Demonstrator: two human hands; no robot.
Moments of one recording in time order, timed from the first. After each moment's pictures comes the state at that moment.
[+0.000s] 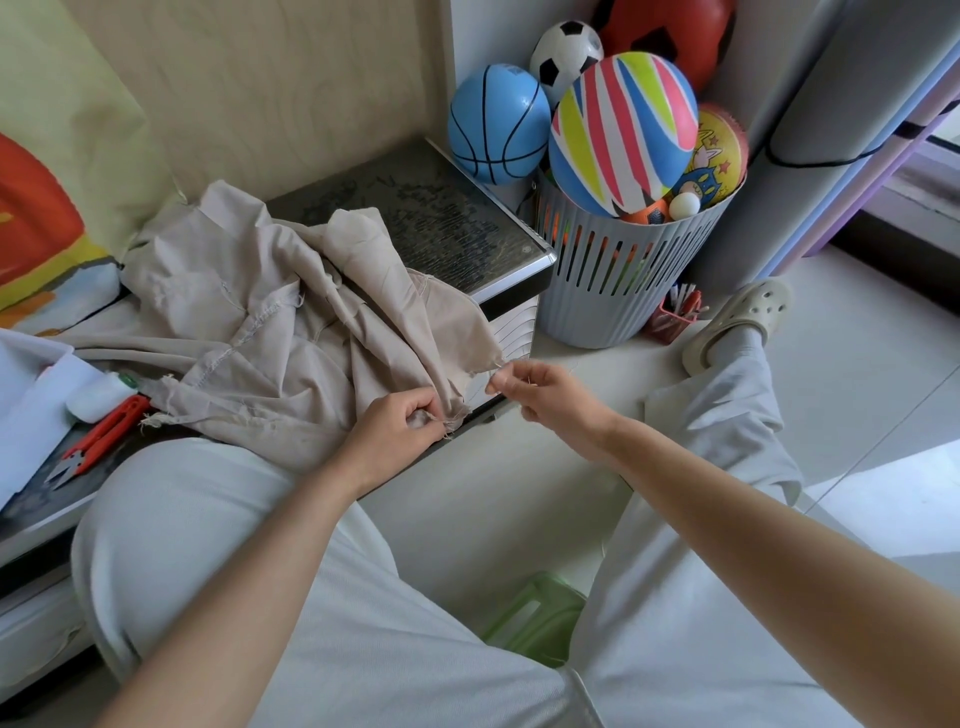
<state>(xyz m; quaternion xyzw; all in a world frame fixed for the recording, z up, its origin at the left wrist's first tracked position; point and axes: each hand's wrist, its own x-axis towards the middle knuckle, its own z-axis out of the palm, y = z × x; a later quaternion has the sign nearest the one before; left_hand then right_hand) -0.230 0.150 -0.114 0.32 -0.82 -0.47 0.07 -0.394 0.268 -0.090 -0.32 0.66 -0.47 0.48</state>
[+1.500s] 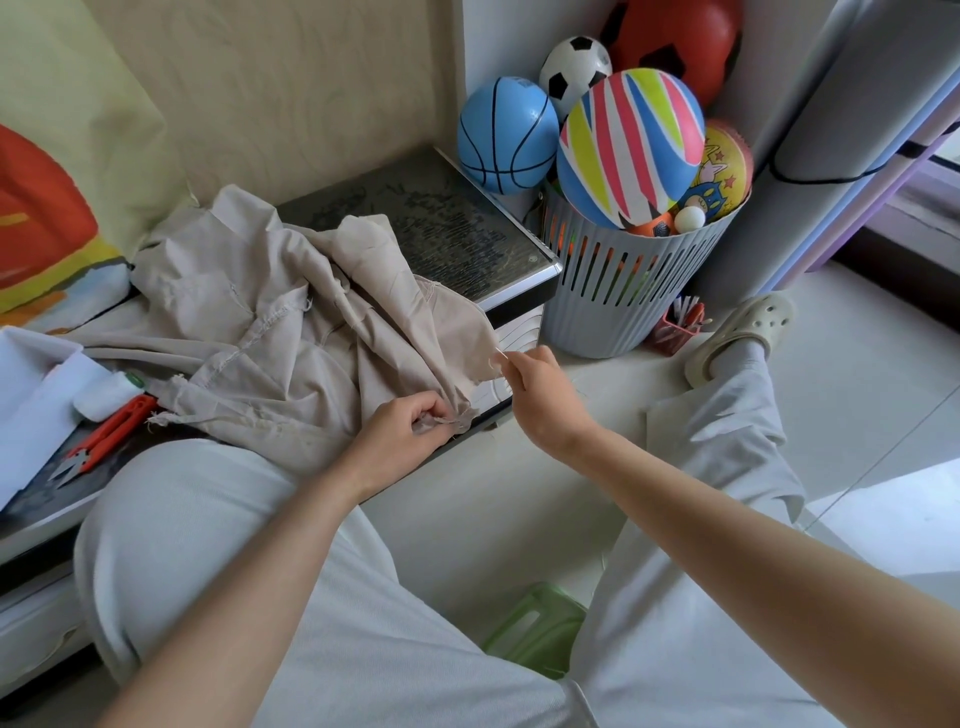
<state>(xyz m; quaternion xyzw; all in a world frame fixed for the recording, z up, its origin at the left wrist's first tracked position) -0.232 0.152 -0.109 0.31 -0.81 -0.50 0.09 -0.383 0.248 -0.093 -0.41 0.82 -0.31 0.25</state>
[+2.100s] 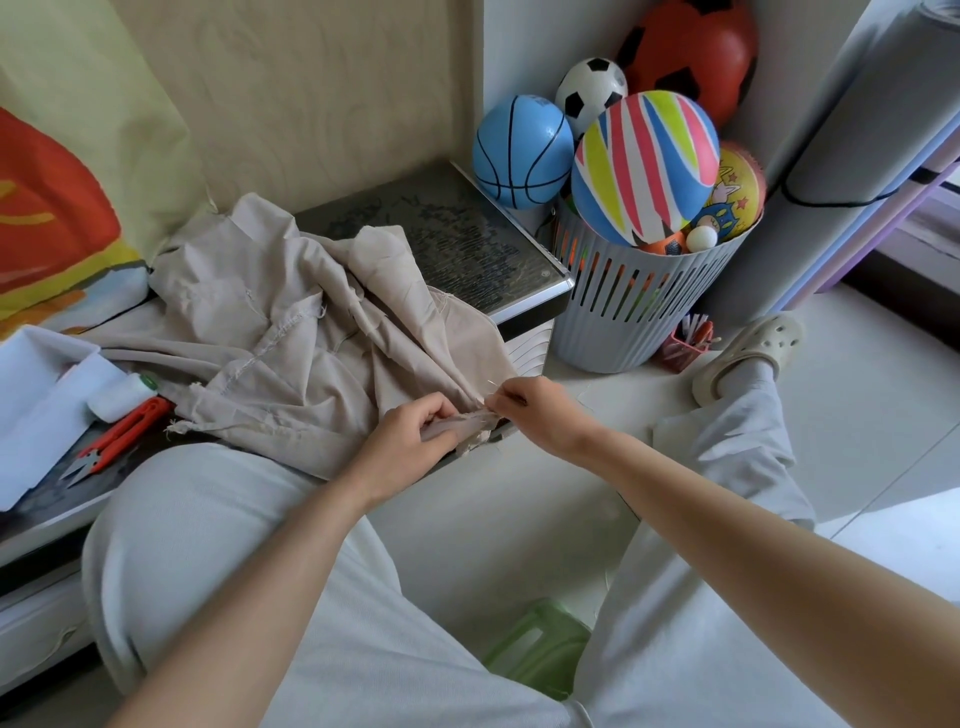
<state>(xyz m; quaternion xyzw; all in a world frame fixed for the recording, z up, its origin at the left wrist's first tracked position) -0.229 0.148 -0.110 0.31 -0.79 -0.51 0.11 -0.388 0.239 -0.087 -0.46 0.79 -0.25 0.33</state>
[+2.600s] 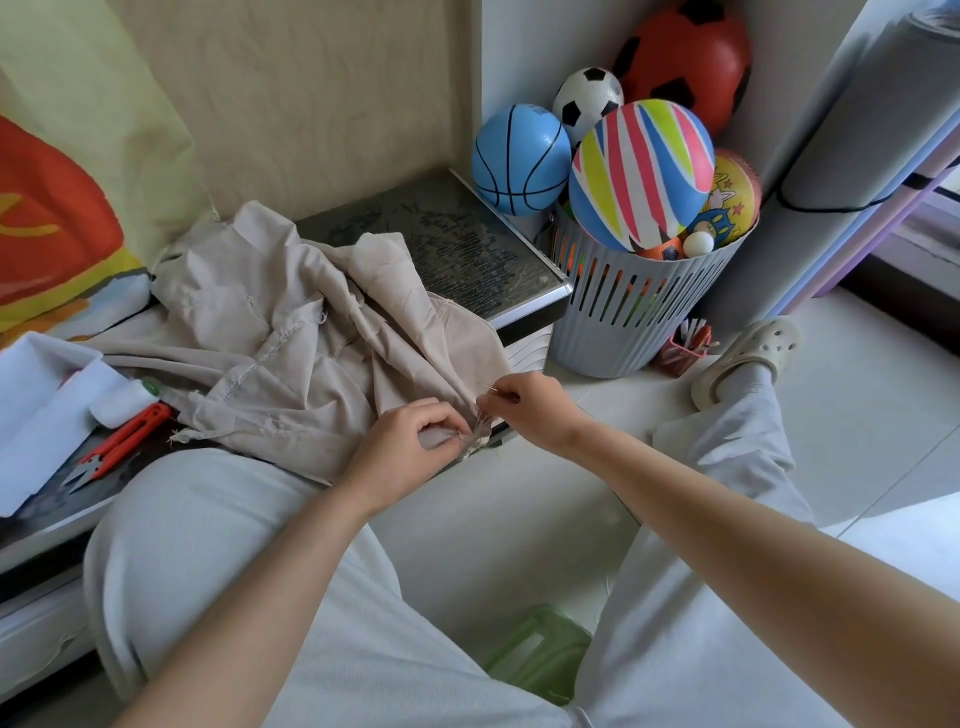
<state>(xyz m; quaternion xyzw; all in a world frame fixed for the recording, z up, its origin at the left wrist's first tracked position) -0.228 0.150 -0.108 0.26 -0.85 -0.44 0.16 -0.387 0.230 -0.084 -0.45 0.79 -0.25 0.32</state>
